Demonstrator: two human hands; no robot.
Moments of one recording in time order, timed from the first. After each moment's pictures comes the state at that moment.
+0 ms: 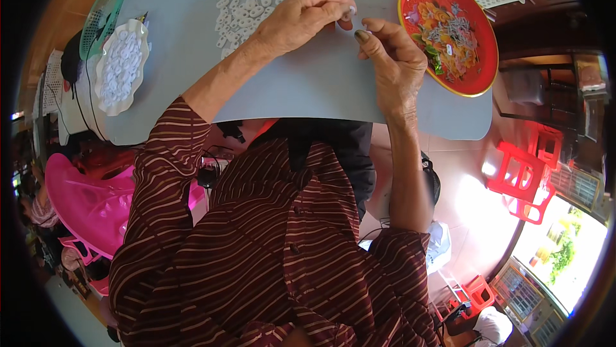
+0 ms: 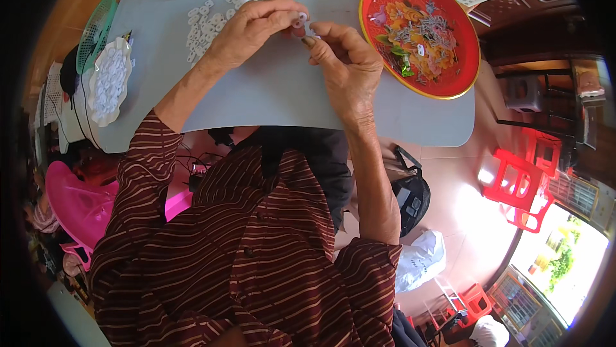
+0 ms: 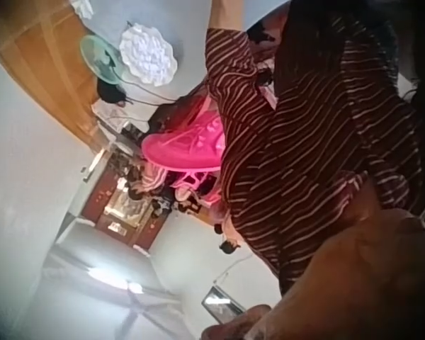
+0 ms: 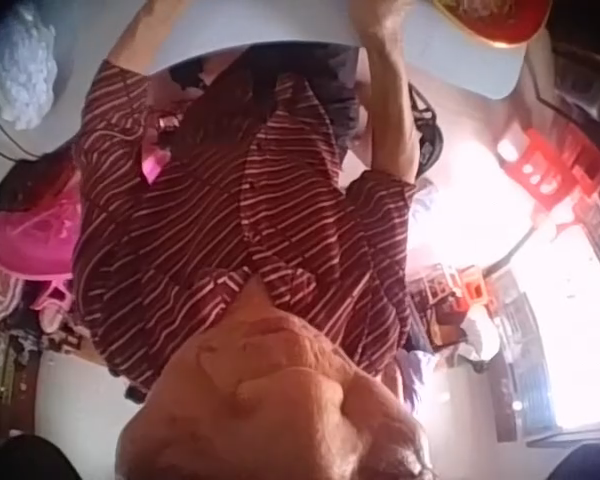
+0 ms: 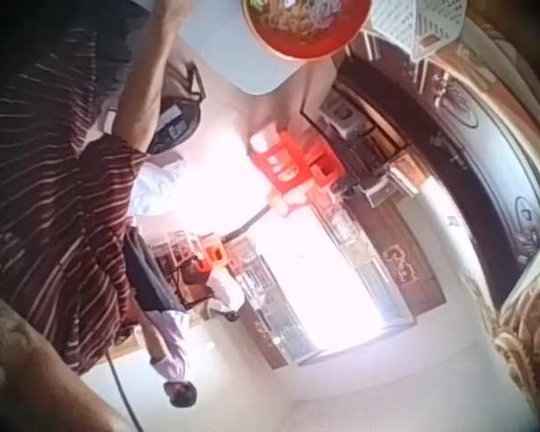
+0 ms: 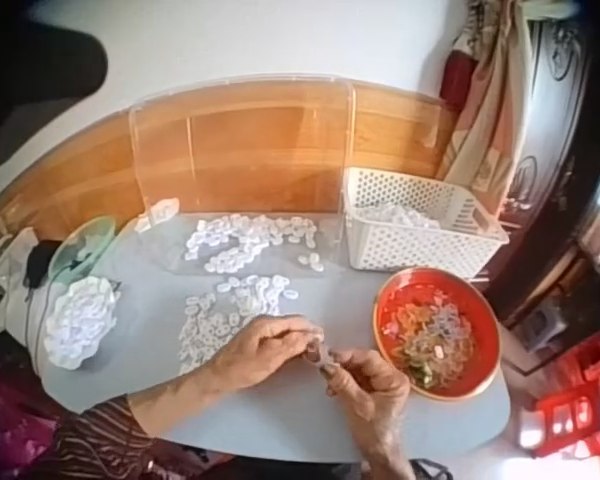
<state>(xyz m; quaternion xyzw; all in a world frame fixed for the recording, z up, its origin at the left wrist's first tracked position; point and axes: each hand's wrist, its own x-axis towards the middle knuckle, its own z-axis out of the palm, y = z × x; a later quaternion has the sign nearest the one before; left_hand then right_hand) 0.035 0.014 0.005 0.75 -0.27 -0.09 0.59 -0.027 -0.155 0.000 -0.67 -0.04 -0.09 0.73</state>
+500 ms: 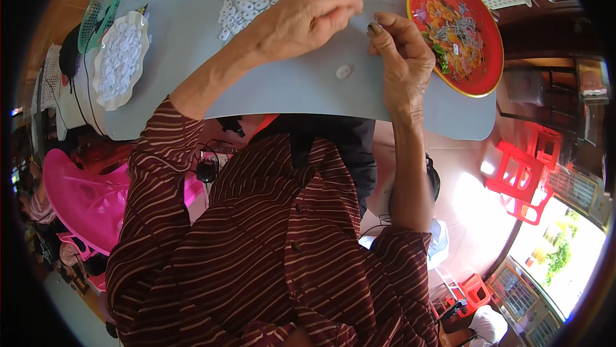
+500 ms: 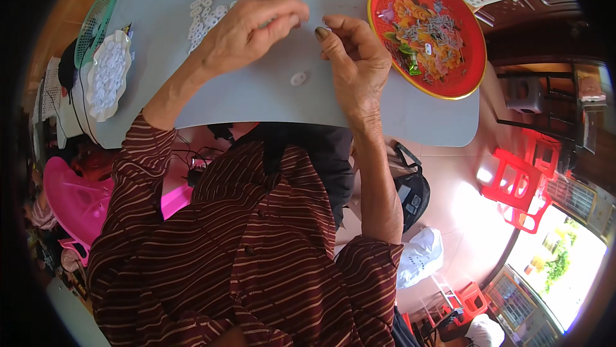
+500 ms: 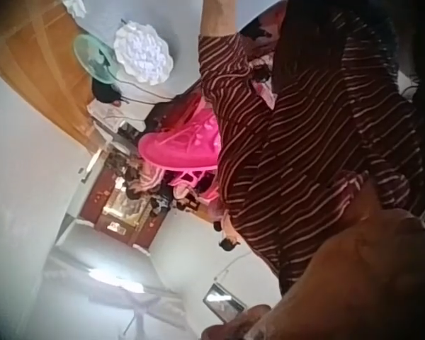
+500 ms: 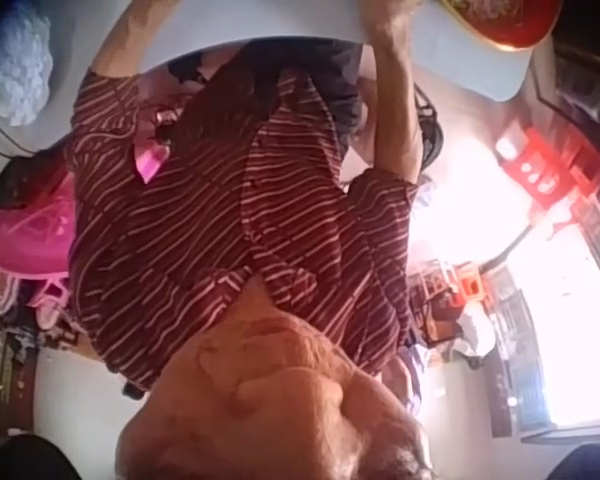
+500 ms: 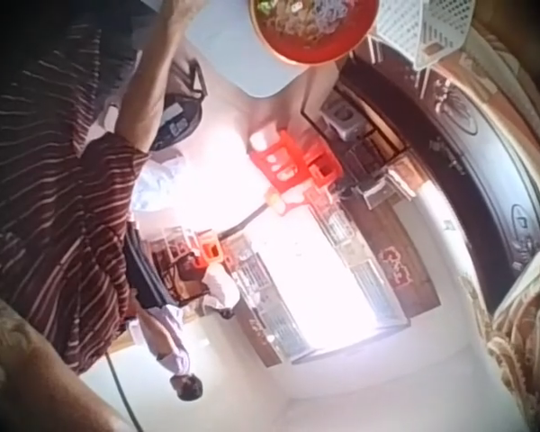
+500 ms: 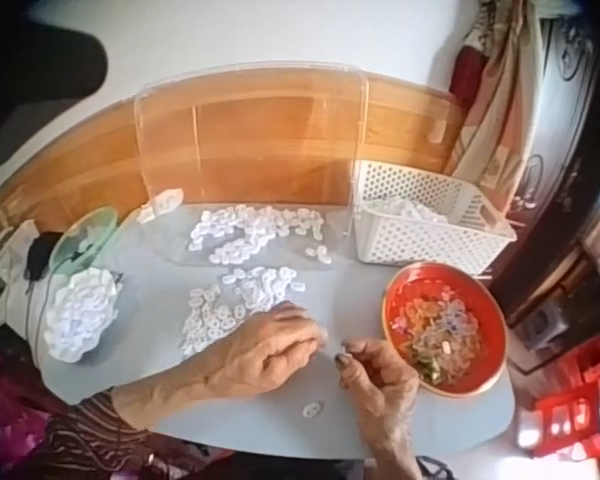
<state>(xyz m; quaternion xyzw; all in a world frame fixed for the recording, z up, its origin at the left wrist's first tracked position) 0.028 0.027 0.023 0.82 -0.37 0.08 0.44 -0.025 -0.152 -0.002 -0.67 -0.02 -0.09 0.74</state>
